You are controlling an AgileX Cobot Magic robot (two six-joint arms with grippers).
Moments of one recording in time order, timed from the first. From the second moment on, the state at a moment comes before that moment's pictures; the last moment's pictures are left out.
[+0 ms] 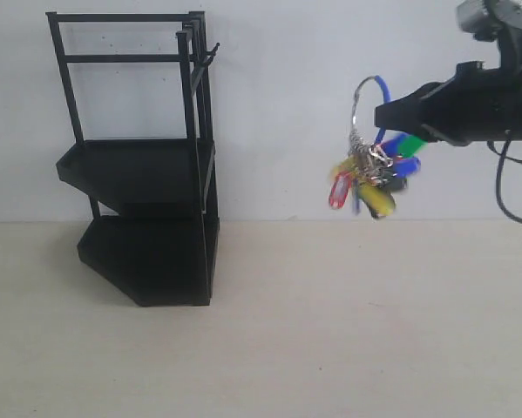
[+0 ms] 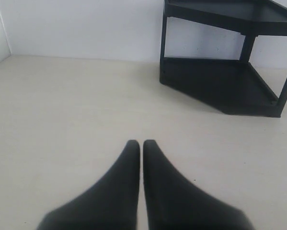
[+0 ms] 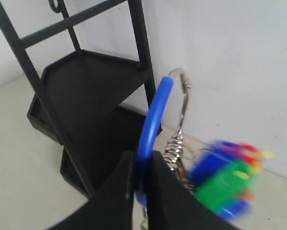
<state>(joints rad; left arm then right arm) -0.03 0.00 0.00 -0.08 0.31 0.05 0.04 1.63 -1.24 1.54 0.71 -1.57</state>
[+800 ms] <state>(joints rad) -0.03 0.00 0.00 -0.08 0.31 0.05 0.18 1.68 -1.24 1.71 0.64 -1.73</state>
